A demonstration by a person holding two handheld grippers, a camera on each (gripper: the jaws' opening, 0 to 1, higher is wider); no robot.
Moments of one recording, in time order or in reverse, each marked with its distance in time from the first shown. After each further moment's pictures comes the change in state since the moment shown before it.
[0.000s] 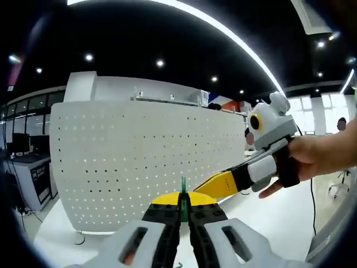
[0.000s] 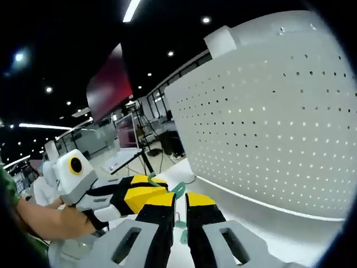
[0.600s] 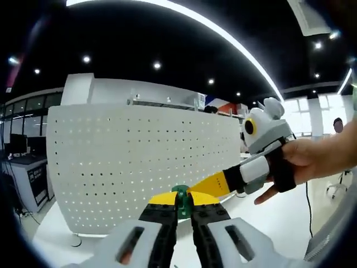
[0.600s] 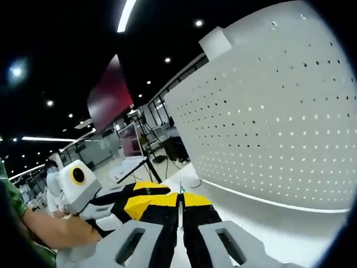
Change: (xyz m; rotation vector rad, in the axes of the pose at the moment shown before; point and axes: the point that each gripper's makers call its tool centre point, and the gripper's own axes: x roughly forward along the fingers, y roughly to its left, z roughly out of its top) left arm 0.001 -0.010 0.007 -0.002 -0.014 -0.039; right arm -0.001 0.003 0.008 0.030 -0.047 0.019
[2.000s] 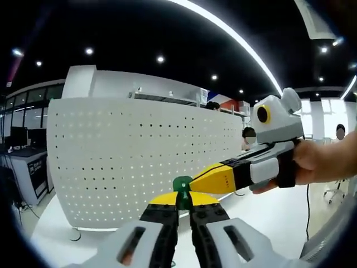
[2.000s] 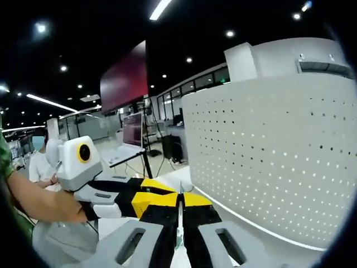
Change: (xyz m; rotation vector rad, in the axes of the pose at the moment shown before) left arm -0.001 0.005 -0.003 -0.040 0.047 0.017; right arm -0.002 0.013 0.010 -0.263 0.006 -0.008
